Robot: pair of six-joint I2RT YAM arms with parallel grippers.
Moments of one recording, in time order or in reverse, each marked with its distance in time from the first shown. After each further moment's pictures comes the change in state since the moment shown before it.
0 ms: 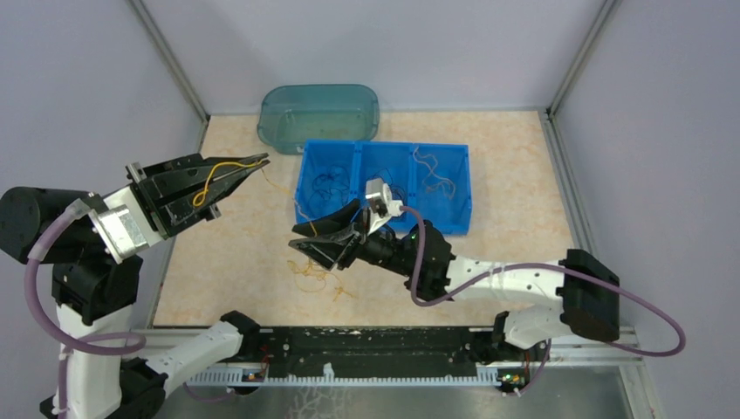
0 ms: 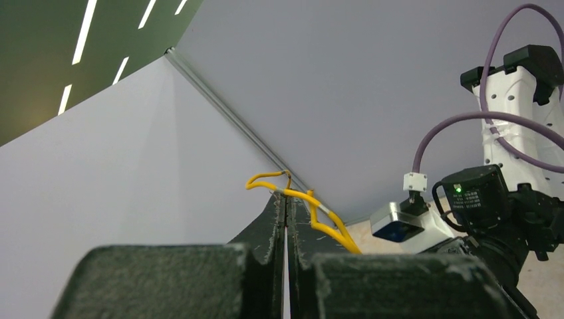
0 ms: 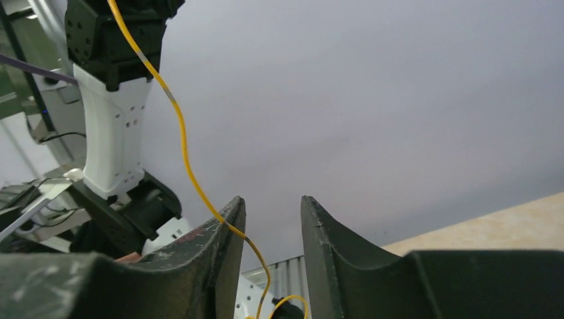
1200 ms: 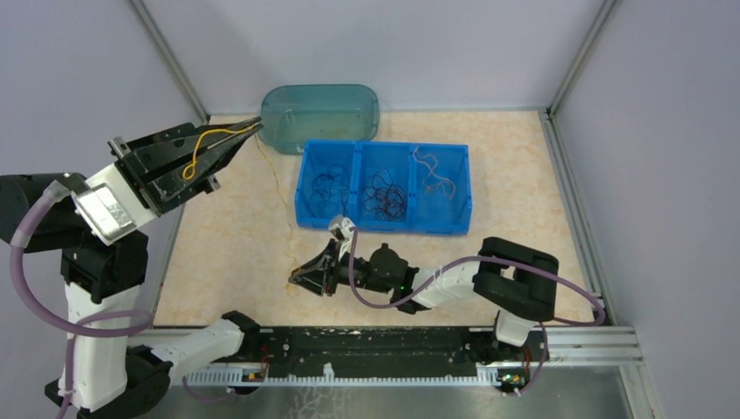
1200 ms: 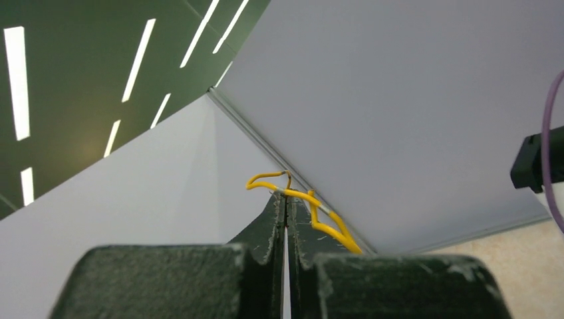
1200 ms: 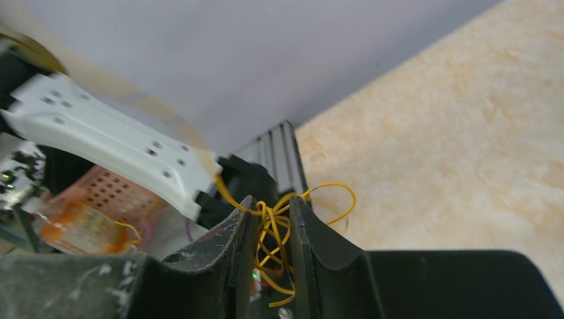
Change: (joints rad) left arm 0.000 0.091 0.068 0.171 -0.016 -0.040; right arm 0.000 0.353 -0.142 0.166 -0.056 0.213
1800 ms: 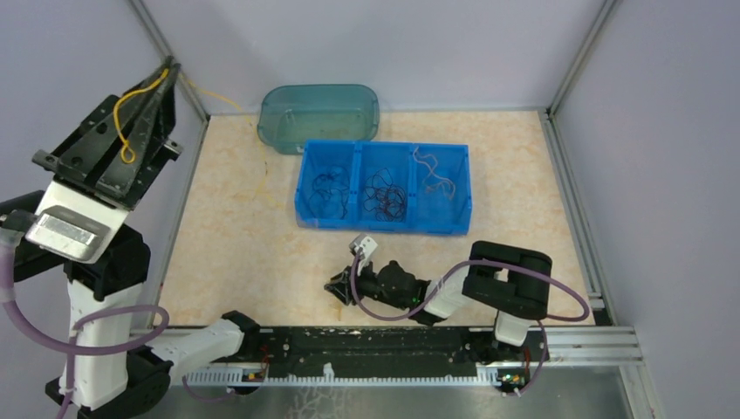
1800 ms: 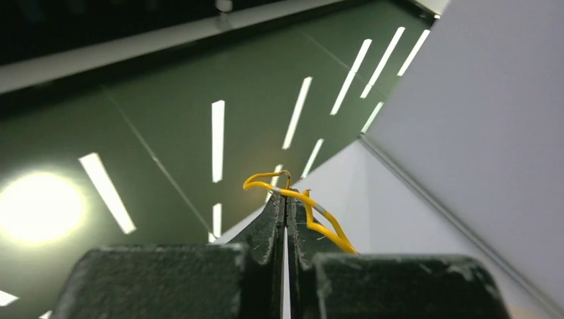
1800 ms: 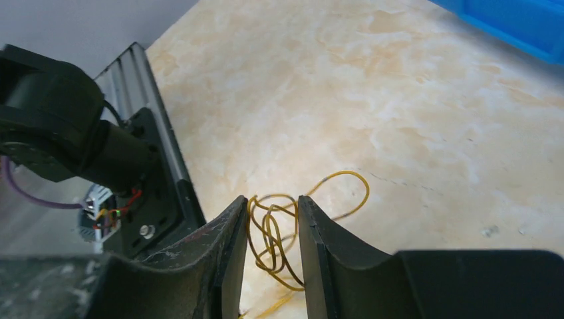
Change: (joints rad) left arm 0.000 0.010 0.003 0.325 -0.229 0.158; right arm 0.000 0.063 -0.214 -0.071 0.237 -0.119
